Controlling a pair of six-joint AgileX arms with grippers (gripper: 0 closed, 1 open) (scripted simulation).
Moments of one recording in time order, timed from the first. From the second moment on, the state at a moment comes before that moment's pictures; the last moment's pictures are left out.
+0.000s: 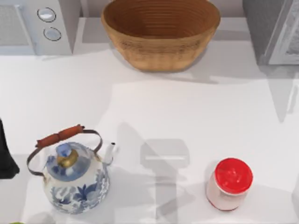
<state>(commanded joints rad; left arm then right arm) 0.00 0.00 0.00 0.00 0.00 0.00 -0.51 1.38 1.77 -0.43 -0.63 0.10</state>
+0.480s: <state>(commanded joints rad) 0.00 0.00 0.00 0.00 0.00 0.00 0.12 1.37 1.76 -0.45 -0.03 0.10</state>
